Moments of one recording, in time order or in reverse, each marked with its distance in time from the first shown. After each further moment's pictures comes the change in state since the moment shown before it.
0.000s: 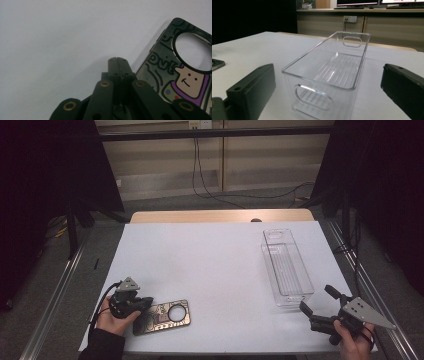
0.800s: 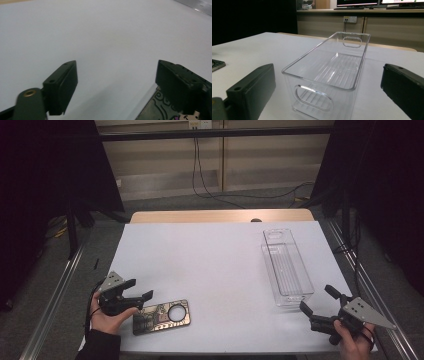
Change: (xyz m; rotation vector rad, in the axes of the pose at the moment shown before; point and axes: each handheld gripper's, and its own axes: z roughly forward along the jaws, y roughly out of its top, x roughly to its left) left arm 0.006 0.001 -0.024 -0.299 0.096 -0.079; right arm 0.000 0.000 0.000 -0.004 0.000 0.007
